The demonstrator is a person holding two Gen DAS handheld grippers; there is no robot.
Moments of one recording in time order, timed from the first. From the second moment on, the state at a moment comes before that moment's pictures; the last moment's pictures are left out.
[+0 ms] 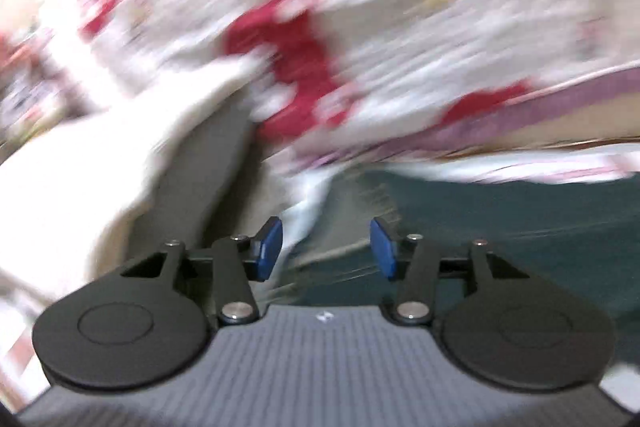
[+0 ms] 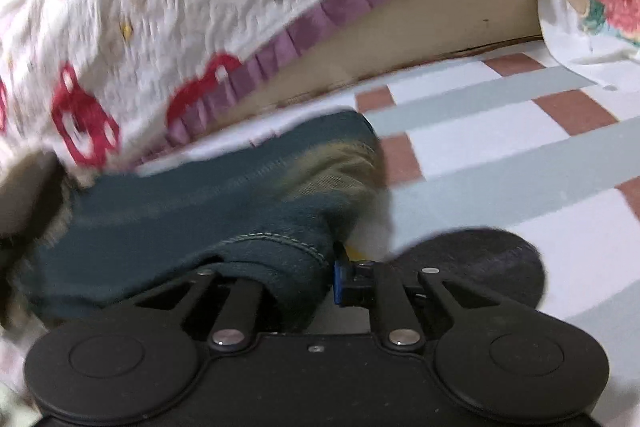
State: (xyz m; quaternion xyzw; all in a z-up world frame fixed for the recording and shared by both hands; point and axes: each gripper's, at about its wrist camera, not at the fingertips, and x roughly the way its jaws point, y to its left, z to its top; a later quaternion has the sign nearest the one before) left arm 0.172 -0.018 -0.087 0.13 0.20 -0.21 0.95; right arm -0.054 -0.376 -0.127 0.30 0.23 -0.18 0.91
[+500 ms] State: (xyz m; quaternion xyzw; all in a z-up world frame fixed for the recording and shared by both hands) left arm 0.162 -0.106 -0.143 0.06 0.38 -0.48 0.79; right arm -0.014 -0.362 -0.030 0.27 0.15 -0.09 0.95
